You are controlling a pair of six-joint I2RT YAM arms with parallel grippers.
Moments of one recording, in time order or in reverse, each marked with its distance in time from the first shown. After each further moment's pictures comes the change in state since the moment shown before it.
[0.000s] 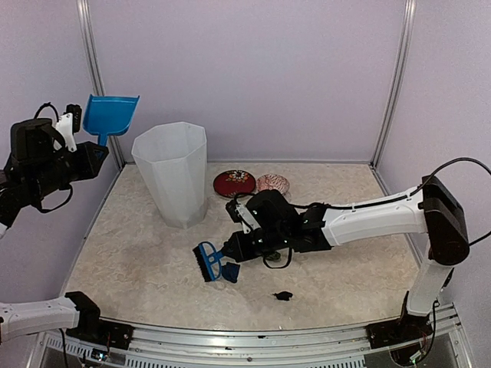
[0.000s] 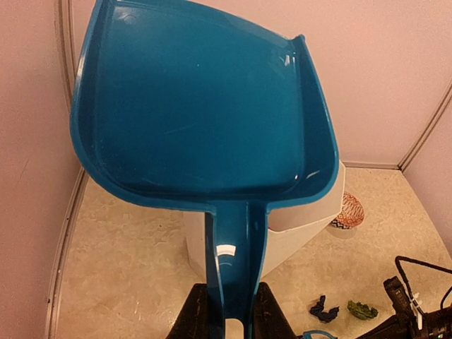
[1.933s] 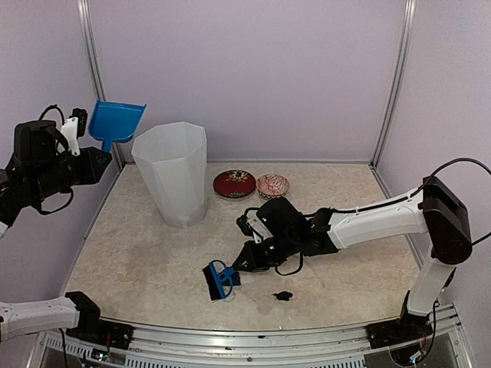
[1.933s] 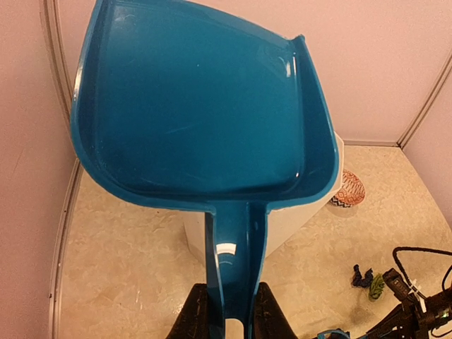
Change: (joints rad) left arm 0.000 0.005 0.000 -0.051 0.044 0.028; right arm -0.045 -0.016 -0.108 -0.029 -0.152 0.091
